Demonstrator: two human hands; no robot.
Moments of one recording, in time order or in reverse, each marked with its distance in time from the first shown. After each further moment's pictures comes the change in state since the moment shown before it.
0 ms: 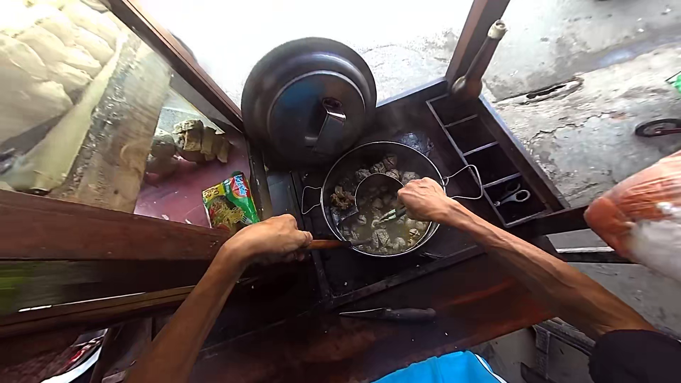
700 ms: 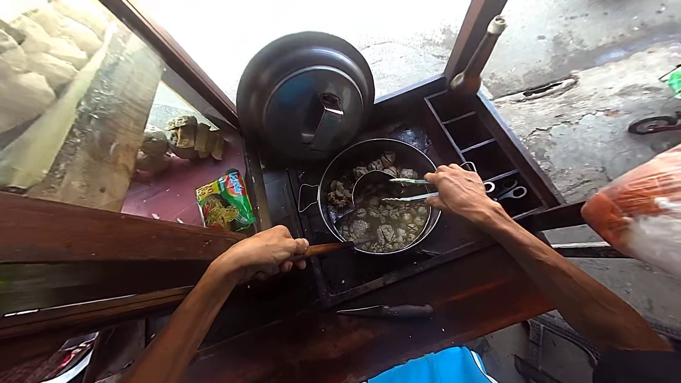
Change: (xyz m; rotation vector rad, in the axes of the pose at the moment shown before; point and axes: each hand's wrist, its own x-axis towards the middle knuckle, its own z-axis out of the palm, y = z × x) left_hand 0.000 -0.015 0.018 -0.268 -0.069 -0.017; right_hand -0.040 0.045 0.014 0.162 0.273 0.253
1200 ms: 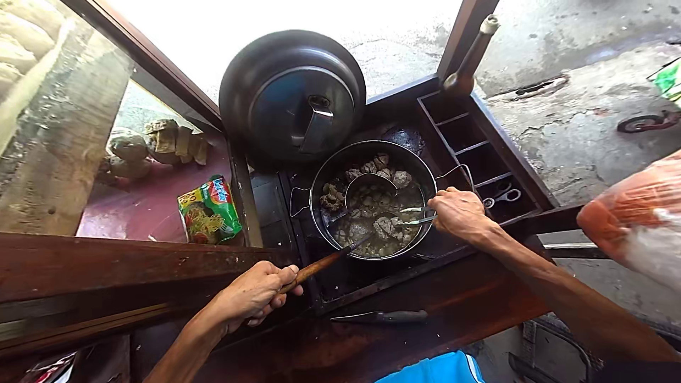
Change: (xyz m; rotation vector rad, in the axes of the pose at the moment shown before) left_hand -0.006 -0.028 0.033 -0.364 -0.004 -0.018; right_hand -0.013 -0.006 0.001 -0.153 -0.371 0.104
